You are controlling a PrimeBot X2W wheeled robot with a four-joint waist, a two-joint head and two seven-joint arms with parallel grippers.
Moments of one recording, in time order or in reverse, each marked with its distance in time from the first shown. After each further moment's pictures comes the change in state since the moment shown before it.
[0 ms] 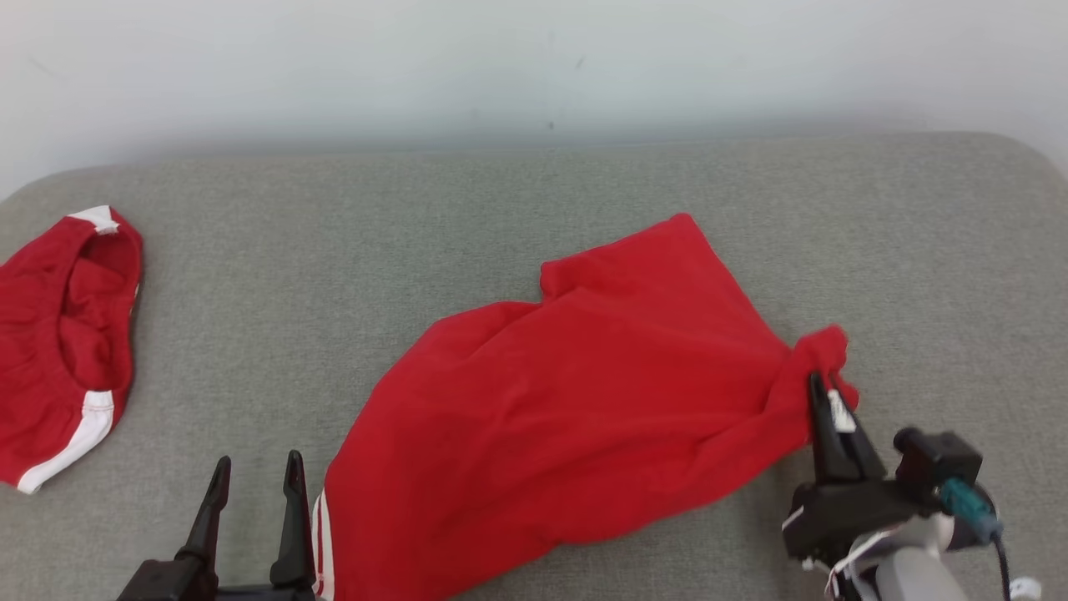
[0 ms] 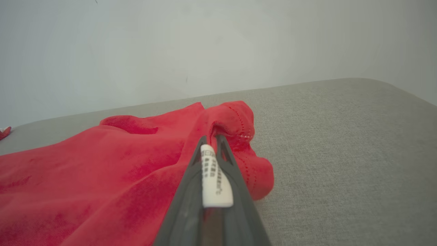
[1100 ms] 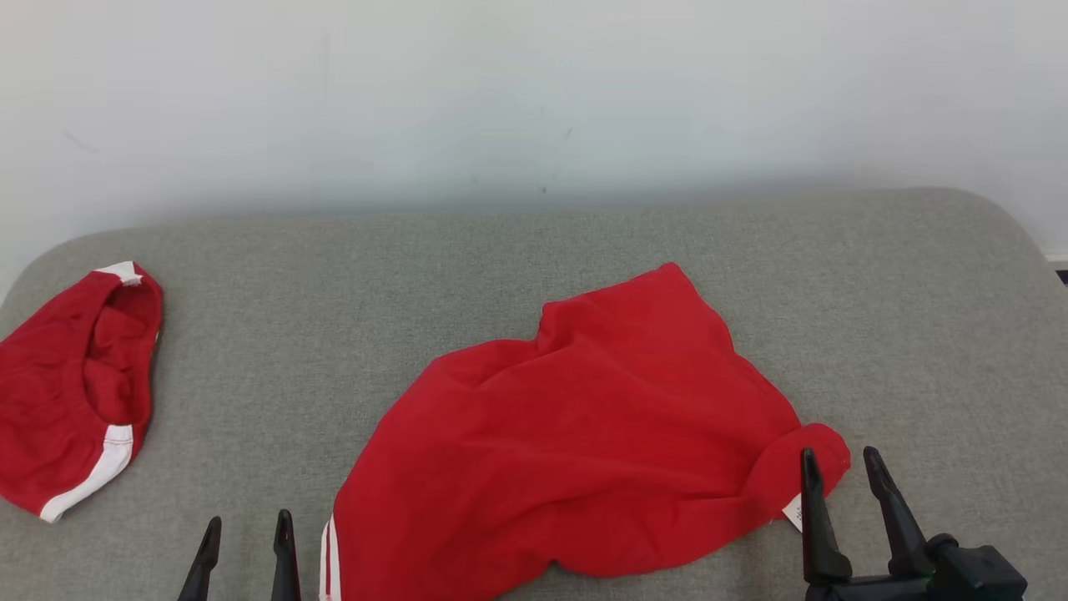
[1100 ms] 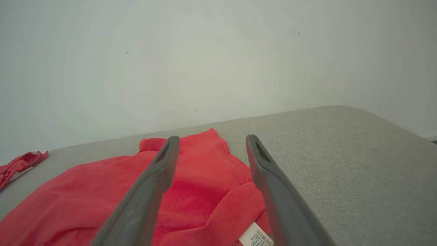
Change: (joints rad) left arm 0.094 0.002 0.028 0.007 0.023 0.000 0.000; right arm 0.333 0.088 -0.039 -0.382 -0.033 0.000 0.000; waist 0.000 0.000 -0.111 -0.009
